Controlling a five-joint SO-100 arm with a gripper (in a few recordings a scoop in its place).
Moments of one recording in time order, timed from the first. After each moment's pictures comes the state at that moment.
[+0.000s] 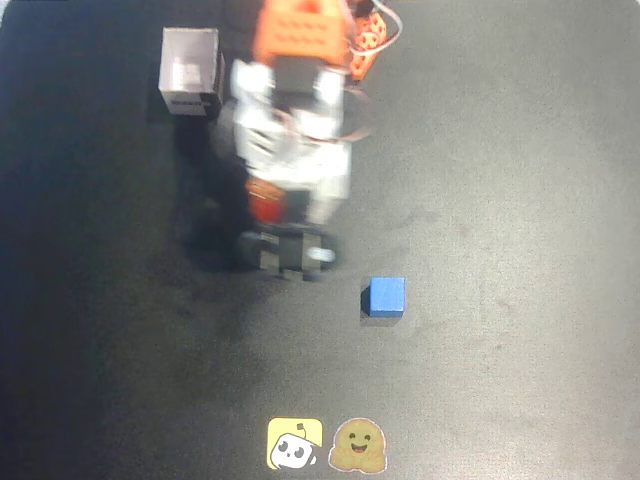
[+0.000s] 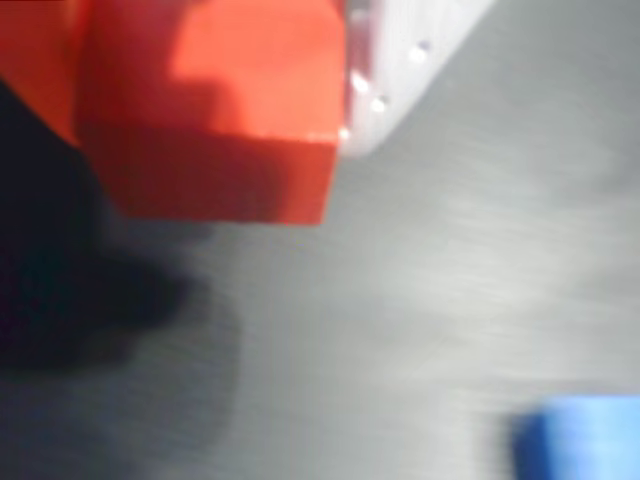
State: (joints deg) arm 9.8 112.4 111.8 75.3 84.8
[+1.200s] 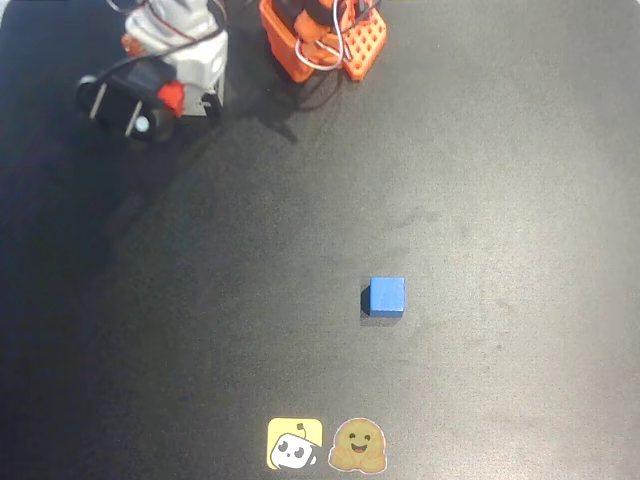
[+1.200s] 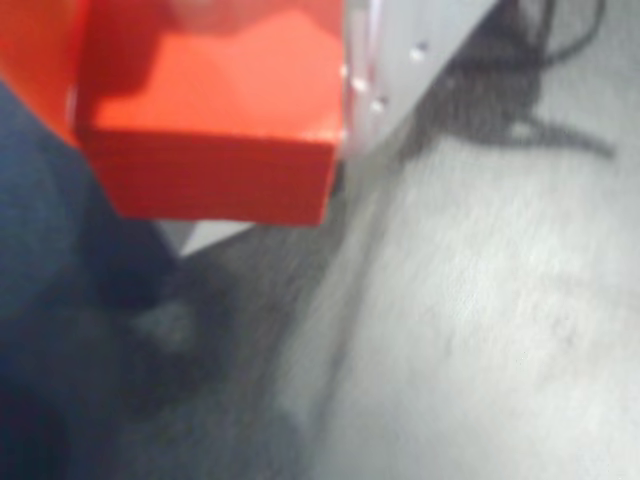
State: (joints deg) arm 55.9 130.5 123.0 85.9 64.9
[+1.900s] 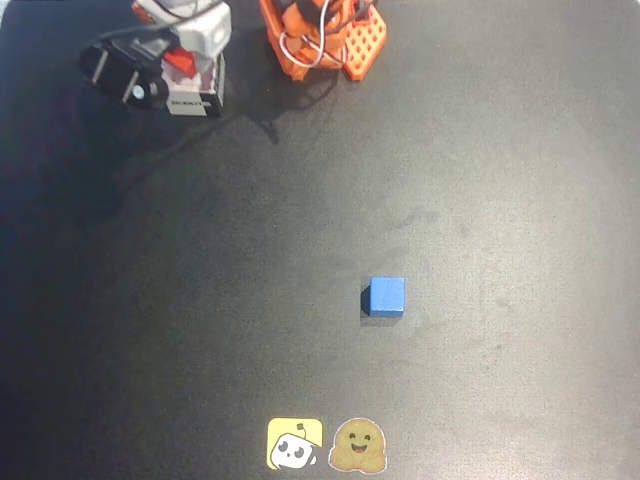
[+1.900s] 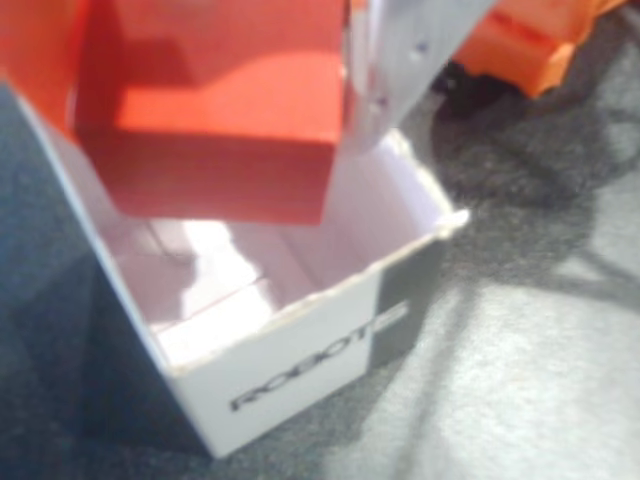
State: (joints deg) arm 70.0 135.7 135.5 83.8 54.7
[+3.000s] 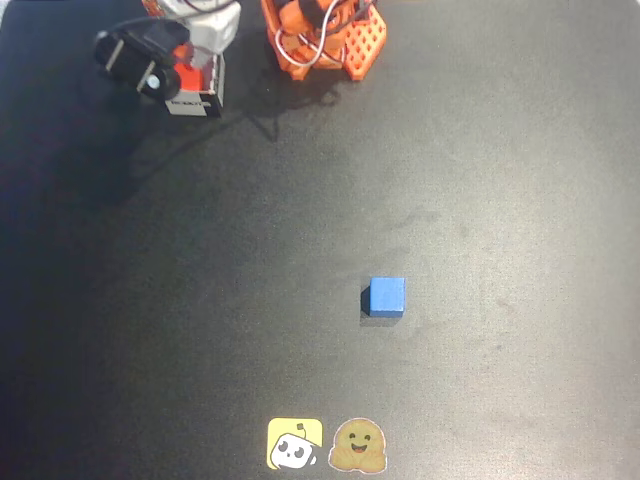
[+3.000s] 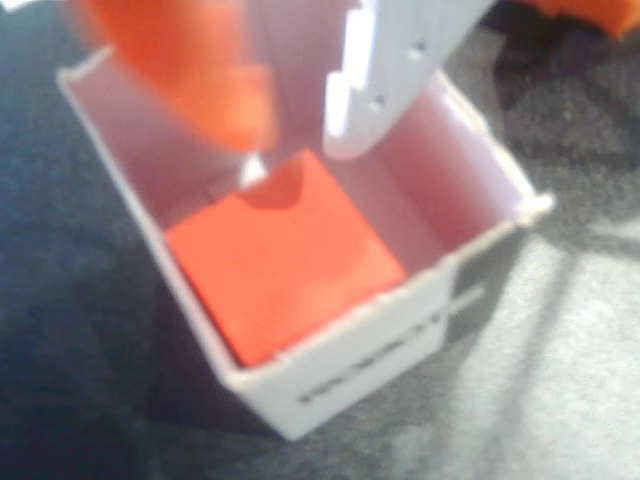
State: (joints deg) arm 73.5 147.0 145.9 77.1 50.4
